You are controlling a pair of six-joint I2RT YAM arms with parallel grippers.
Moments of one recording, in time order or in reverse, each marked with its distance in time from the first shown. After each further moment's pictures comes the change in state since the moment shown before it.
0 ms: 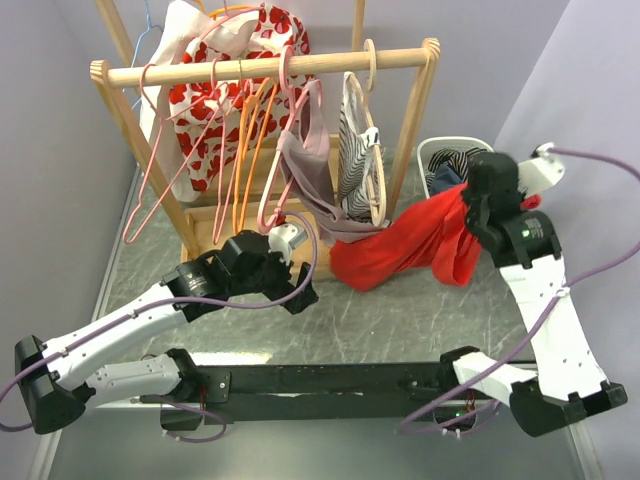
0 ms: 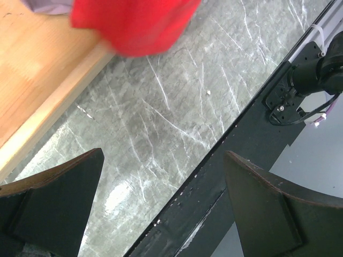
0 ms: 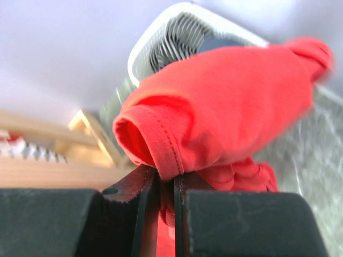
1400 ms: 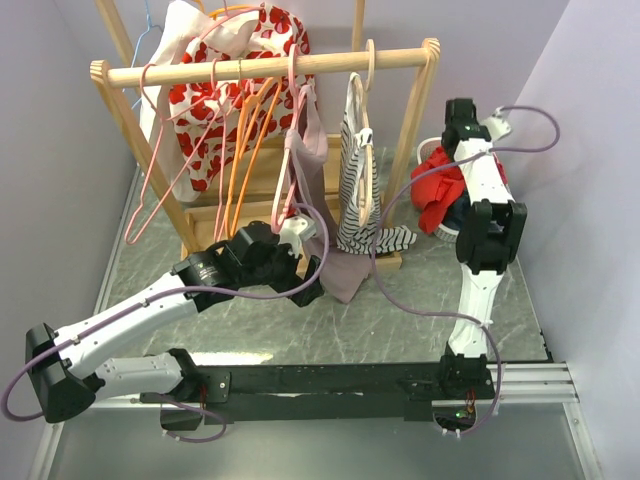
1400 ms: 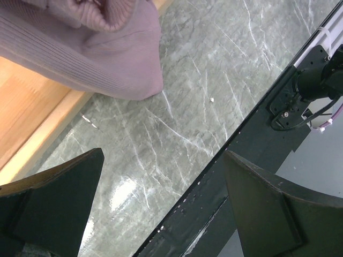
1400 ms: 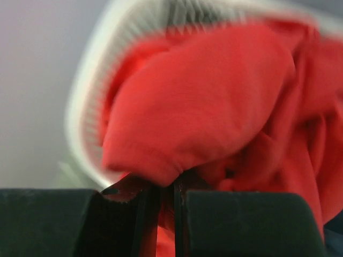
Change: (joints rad) left arm 0.000 0.090 0.083 -0.014 -0.008 0.025; right arm -0.326 1.117 0.701 0.172 -0.148 0.045
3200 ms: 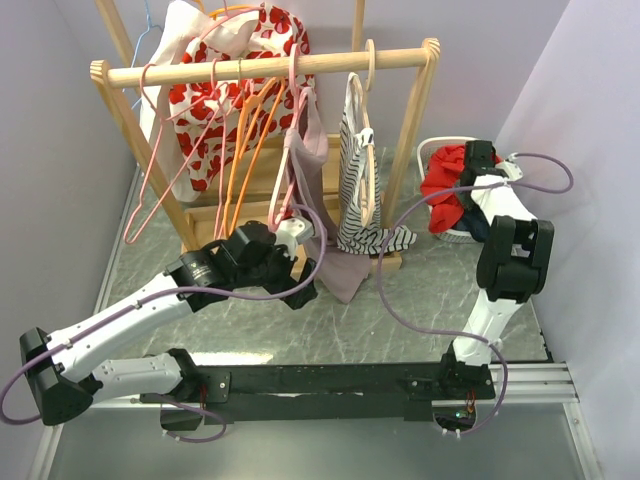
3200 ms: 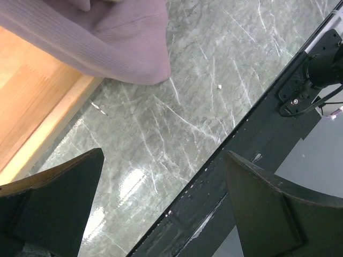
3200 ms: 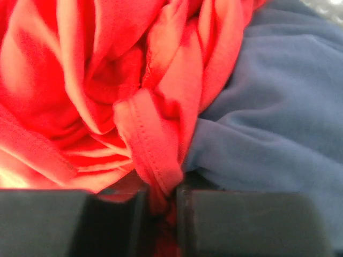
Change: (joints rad) left arm 0.000 -0.022 0.032 -0.098 -0.016 0.034; right arm -0.101 -0.314 -0.705 0.268 -0.207 0.016
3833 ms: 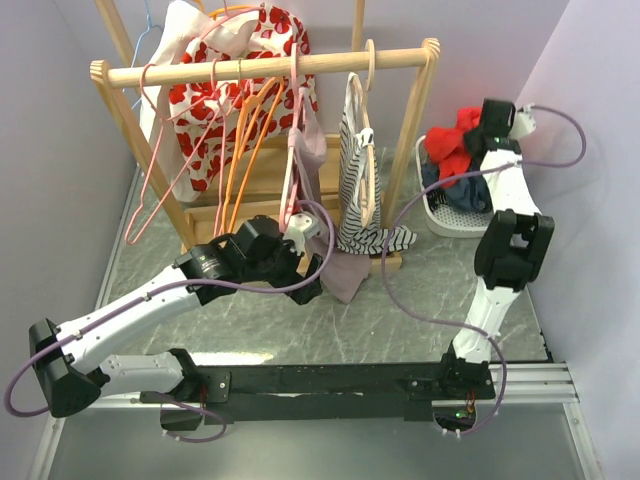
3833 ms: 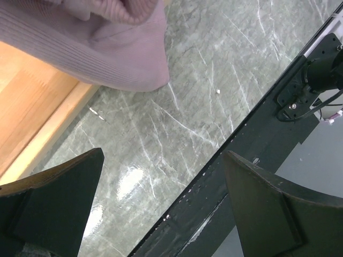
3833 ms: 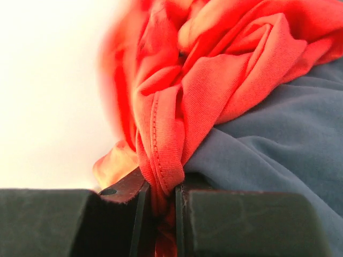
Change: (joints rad) left arm 0.000 0.065 0.053 -0.005 0.004 -0.003; right arm -0.023 0.106 0.356 0.117 -0.148 -0.060
